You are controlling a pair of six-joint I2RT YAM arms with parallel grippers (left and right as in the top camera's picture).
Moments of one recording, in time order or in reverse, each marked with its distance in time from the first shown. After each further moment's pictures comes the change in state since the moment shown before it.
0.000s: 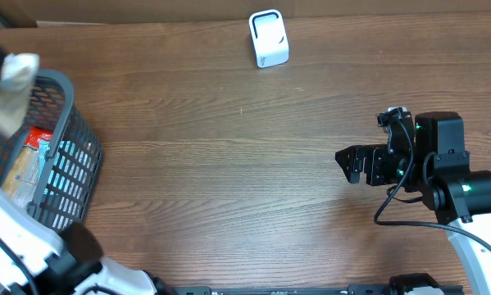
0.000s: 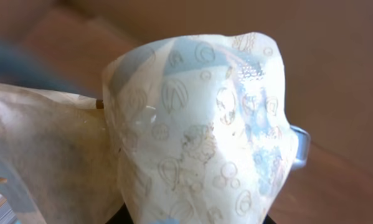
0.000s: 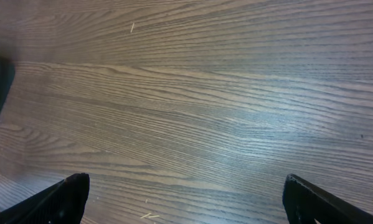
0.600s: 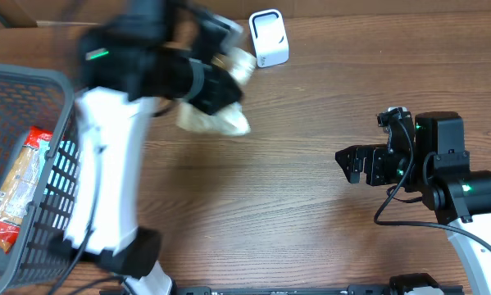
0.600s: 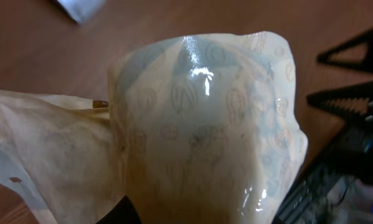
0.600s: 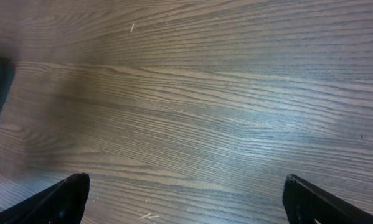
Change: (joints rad) left arm -0.986 0.032 -0.174 -0.197 -0.131 0.296; right arm 0.000 0.000 0.000 0.000 0.000 0.000
